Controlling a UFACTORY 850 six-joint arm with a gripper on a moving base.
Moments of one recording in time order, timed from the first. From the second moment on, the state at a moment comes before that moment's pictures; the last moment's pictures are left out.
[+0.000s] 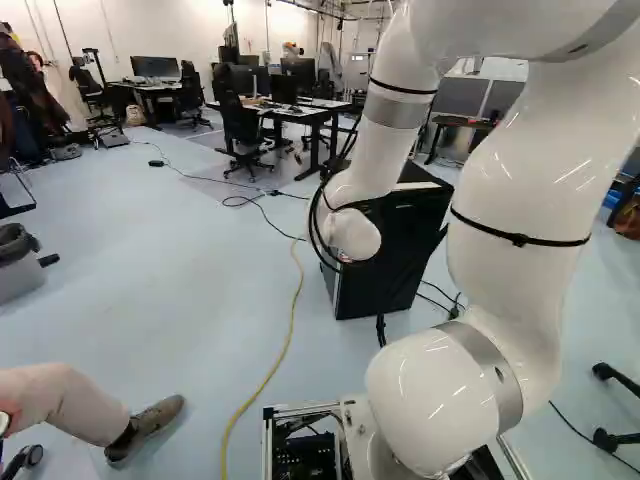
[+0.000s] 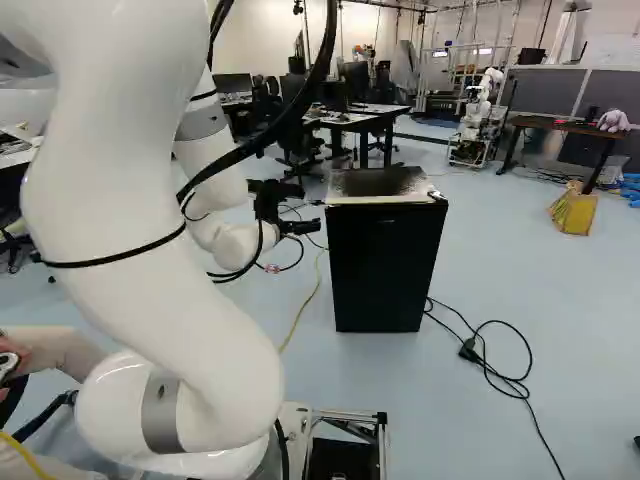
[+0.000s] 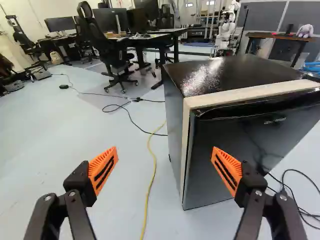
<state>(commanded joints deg) 10.7 -10.9 -22.7 20.8 59.9 0.0</state>
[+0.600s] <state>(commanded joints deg) 11.5 -17.7 -25.4 30.8 66.5 0.0</state>
